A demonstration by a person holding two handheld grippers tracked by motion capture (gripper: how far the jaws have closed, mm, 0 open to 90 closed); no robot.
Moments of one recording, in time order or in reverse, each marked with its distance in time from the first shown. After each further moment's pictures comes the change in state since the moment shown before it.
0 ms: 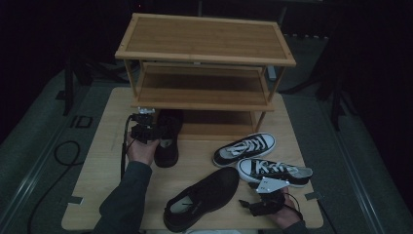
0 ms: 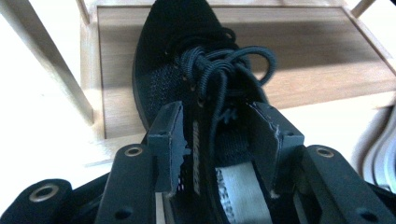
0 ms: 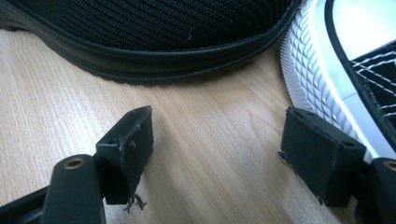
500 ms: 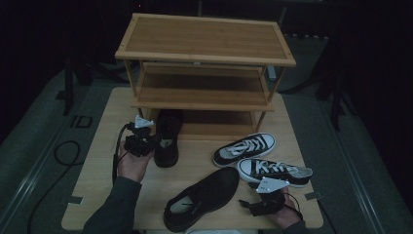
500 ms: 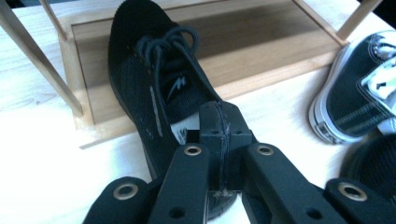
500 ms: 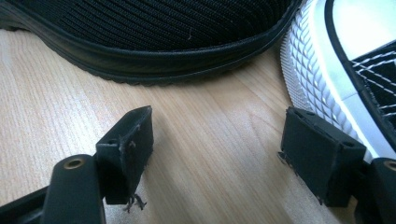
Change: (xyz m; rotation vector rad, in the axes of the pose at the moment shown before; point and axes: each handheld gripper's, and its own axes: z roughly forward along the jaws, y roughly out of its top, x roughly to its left) left arm -0.018 -0.024 -0.055 -0.021 -0.071 0.160; right arm 0.000 0.000 0.000 0.000 0.000 0.000
